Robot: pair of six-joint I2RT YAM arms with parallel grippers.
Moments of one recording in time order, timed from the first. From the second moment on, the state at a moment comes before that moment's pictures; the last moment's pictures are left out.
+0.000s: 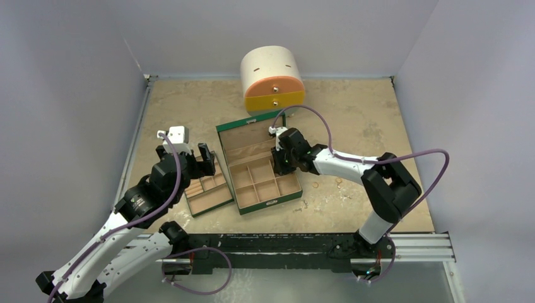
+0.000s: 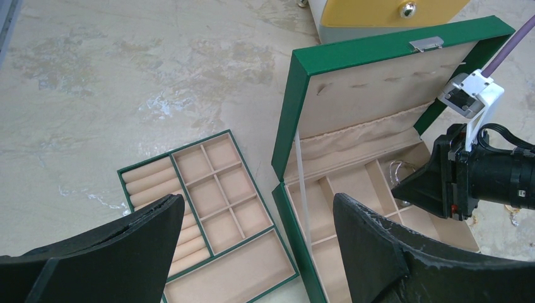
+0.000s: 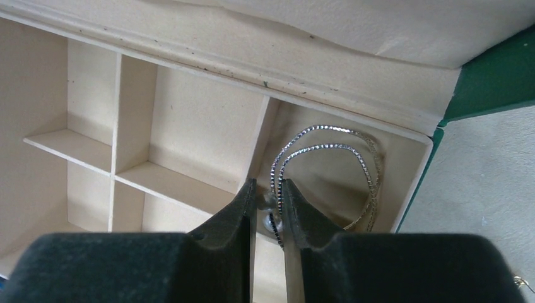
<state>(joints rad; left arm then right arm) -0.72 0.61 0.83 -0.64 -0.57 -0.44 0.73 1.67 0.97 -0.20 -0.07 0.28</state>
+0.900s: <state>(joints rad) -0.72 0.61 0.83 -0.64 -0.57 -0.44 0.71 1.56 0.97 -0.22 0.01 0.31</state>
